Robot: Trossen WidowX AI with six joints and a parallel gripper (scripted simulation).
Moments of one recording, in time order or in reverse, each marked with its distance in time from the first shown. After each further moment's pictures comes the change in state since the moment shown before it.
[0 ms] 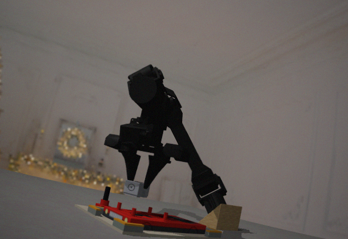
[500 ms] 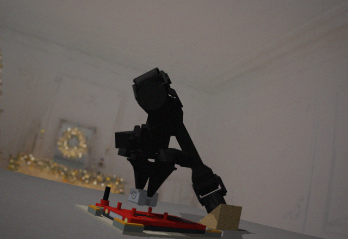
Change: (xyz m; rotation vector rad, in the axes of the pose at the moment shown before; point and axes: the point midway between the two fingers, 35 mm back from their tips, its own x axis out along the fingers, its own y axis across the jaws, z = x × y) arm 0.013 0.024 0.010 0.449 0.009 -0.002
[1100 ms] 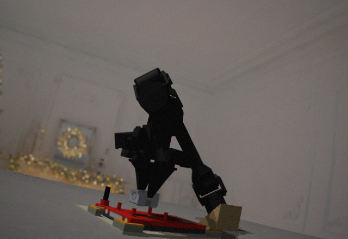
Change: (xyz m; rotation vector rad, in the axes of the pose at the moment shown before) arm 0.001 0.003 -0.001 0.081 0.001 -0.002
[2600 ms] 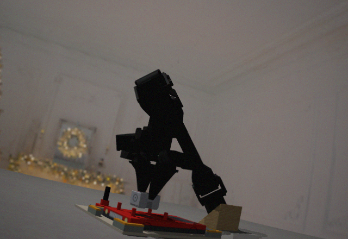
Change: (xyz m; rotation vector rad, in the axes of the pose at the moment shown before) arm 0.003 0.002 -0.002 -0.042 0.000 0.002
